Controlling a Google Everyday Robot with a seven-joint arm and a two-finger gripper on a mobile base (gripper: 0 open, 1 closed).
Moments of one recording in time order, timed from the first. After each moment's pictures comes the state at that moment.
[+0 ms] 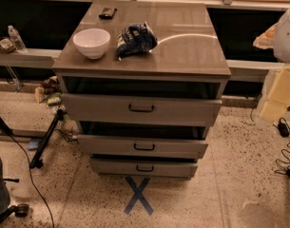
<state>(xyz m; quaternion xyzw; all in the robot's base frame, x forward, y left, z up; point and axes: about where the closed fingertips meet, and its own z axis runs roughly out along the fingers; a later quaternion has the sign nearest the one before) 0.438 -0.217 0.976 -0.60 0.78 -0.03 0.16</state>
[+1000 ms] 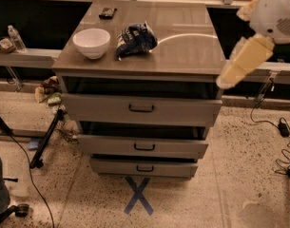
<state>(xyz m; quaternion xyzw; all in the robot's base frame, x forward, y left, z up) 0.509 -0.182 1.002 -0.56 0.78 -0.01 0.30</state>
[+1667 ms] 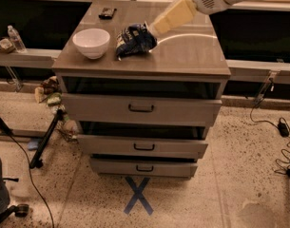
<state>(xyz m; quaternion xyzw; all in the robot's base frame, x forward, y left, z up) 0.646 -0.066 1.042 -0.47 0.72 0.09 0.50</state>
